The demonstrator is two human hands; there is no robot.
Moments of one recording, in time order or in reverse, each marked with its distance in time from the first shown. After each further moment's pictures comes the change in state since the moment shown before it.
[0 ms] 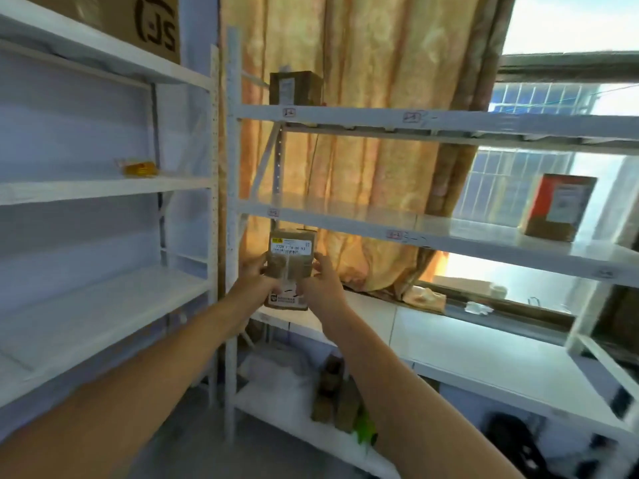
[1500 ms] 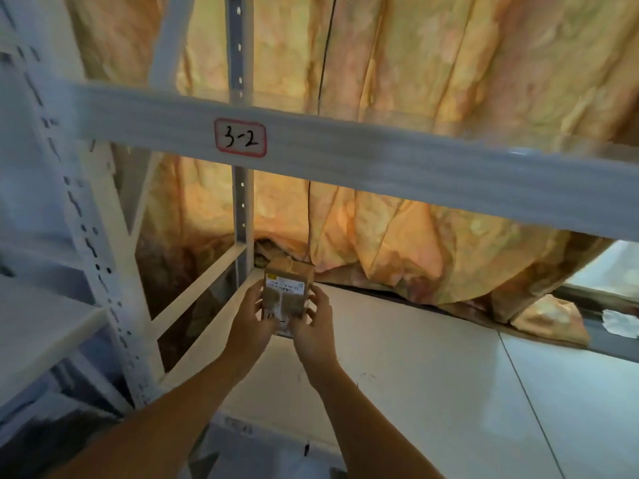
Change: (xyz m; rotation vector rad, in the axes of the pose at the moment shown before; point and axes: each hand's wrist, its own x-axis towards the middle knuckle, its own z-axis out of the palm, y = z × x) left_hand 0.626 -0.453 0.014 0.040 0.025 -0.087; right_hand 0.597 0.429 0.098 0.015 0.251 0.162
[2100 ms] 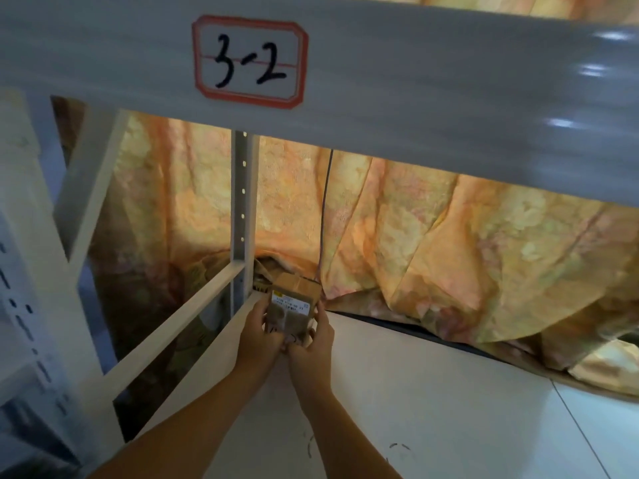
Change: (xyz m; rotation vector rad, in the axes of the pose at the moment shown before) left_hand 0.115 -0.070 0.031 -0.037 0.085 0.014; right_hand 0.109 0.085 0.045 -0.032 0.128 -0.049
